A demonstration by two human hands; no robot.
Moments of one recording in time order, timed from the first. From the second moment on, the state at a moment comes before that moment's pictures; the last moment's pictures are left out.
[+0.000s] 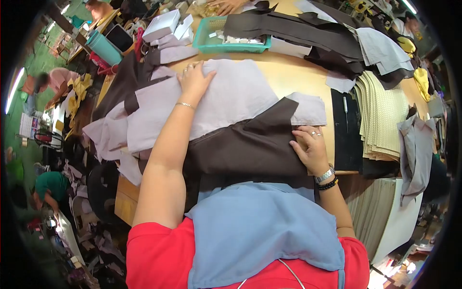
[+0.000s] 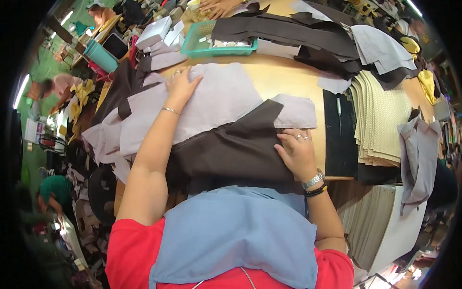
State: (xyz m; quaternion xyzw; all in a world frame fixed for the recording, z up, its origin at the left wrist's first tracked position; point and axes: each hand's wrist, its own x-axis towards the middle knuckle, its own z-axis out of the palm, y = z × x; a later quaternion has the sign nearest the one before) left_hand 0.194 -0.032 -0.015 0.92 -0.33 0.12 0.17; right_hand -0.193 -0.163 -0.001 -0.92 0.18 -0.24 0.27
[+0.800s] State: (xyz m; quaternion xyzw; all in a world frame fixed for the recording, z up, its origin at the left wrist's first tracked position) left_hand 0.088 0.012 0.109 0.55 -0.51 0.25 0.62; right_hand -0.080 -0.217 0.064 -0.90 -0.12 -0.30 0.28
